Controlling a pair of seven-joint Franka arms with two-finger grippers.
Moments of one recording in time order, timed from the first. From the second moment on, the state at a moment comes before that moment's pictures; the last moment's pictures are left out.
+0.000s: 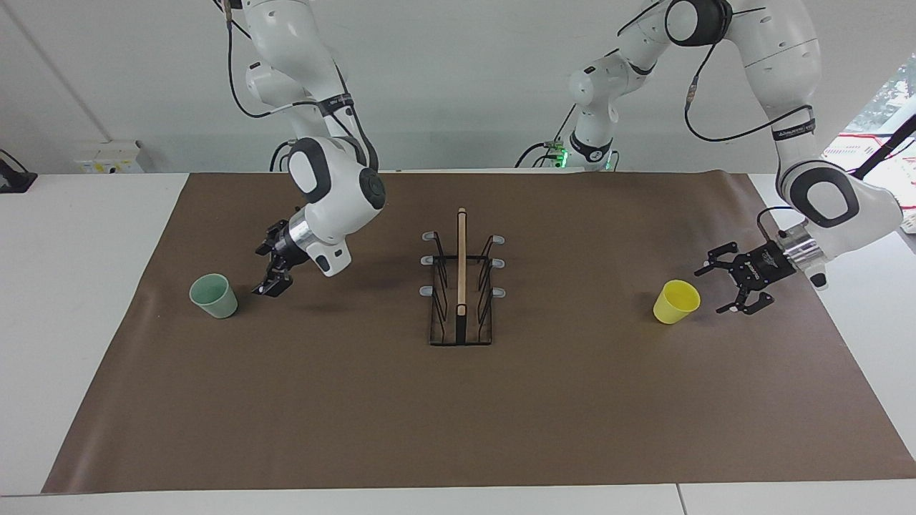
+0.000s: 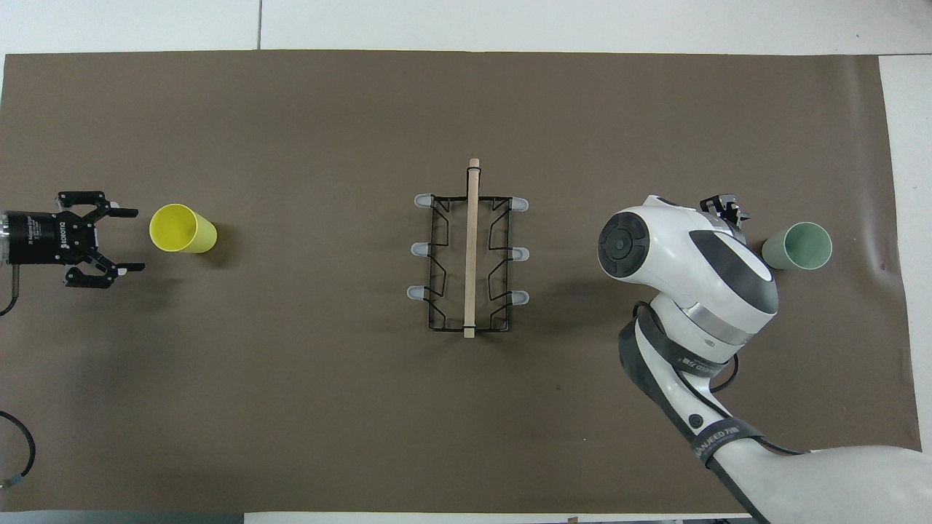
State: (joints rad) left arm 0.41 0.39 -0.05 -1.89 -0.76 1.92 -1.02; right arm 0.35 0.17 -0.06 -2.11 -0.89 1.89 -0.99
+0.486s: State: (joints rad) left arm 0.37 0.36 -0.06 -2.03 -0.96 2.10 -1.02; right arm 0.34 0.24 -0.06 -2.18 -0.97 1.93 -0.92
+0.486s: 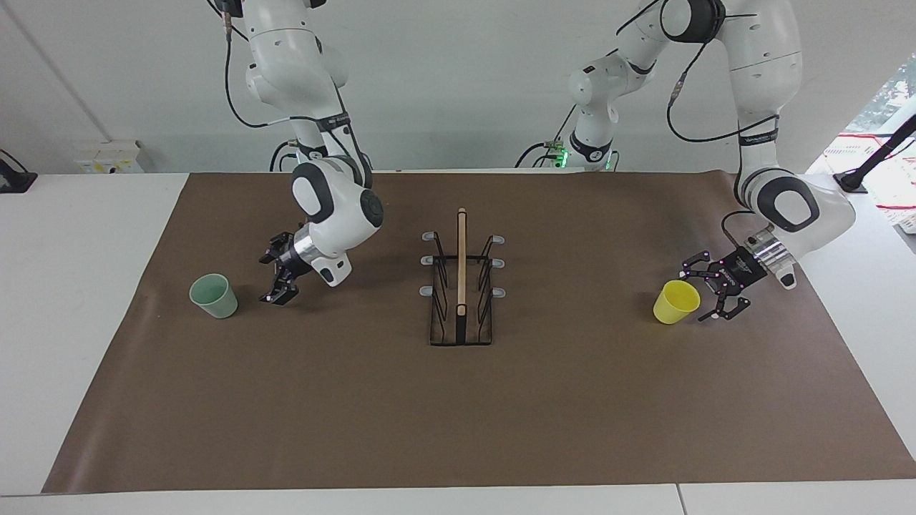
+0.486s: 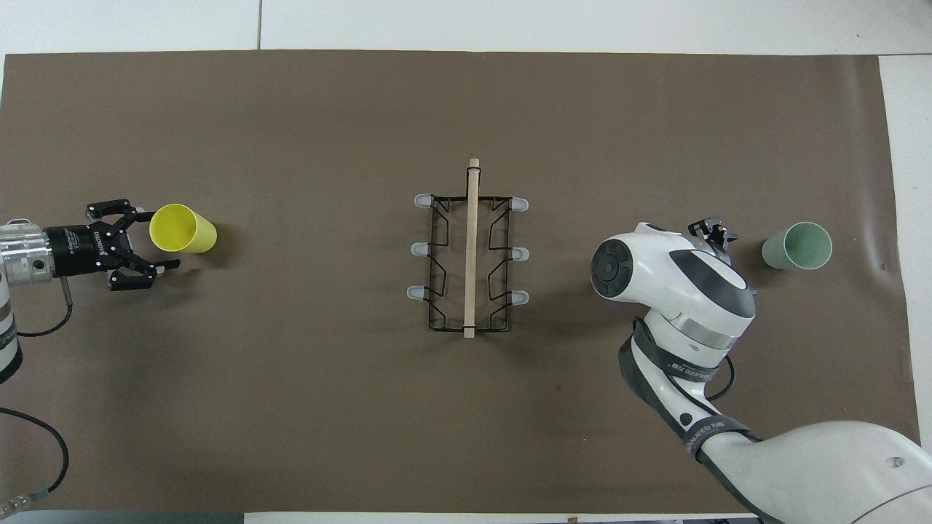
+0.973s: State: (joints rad) left arm 0.26 0.35 -0.06 -2.07 -1.09 2.25 -1.02; right arm 0.31 0.28 -0.06 -2.22 -1.08 1.99 -0.89
